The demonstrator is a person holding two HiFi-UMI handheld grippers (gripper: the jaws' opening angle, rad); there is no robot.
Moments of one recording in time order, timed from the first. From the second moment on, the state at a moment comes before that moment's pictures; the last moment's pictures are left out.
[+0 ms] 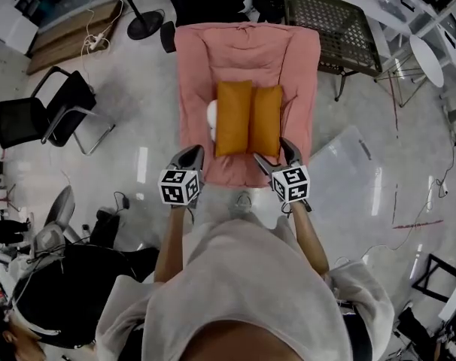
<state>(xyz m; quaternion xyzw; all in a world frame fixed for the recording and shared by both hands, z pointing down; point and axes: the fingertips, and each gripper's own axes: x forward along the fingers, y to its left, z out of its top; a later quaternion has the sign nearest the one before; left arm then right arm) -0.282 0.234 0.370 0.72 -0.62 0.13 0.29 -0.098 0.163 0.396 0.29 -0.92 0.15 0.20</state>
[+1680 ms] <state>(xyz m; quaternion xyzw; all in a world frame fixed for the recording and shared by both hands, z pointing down) -0.360 0.083 0.512 0.75 -0.54 0.16 0.36 -0.251 0.017 0.662 0.33 -0.83 0.32 0.31</state>
